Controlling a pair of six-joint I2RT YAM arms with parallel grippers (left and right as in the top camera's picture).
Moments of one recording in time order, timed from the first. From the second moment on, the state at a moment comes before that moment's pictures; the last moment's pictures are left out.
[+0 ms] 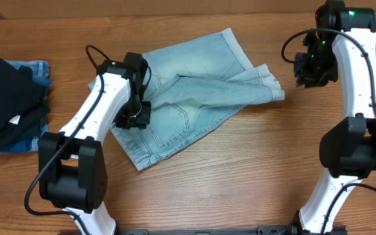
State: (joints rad) left arm -0.22 1.89 1.45 -1.24 -0.02 -0.19; right arm -0.08 2.11 2.11 -1.60 -0.06 0.04
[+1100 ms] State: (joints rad) left arm -0.05 1.89 1.45 -0.95 0.12 -0.28; right arm 0.10 2.36 1.81 -1.47 -0.21 -0.15
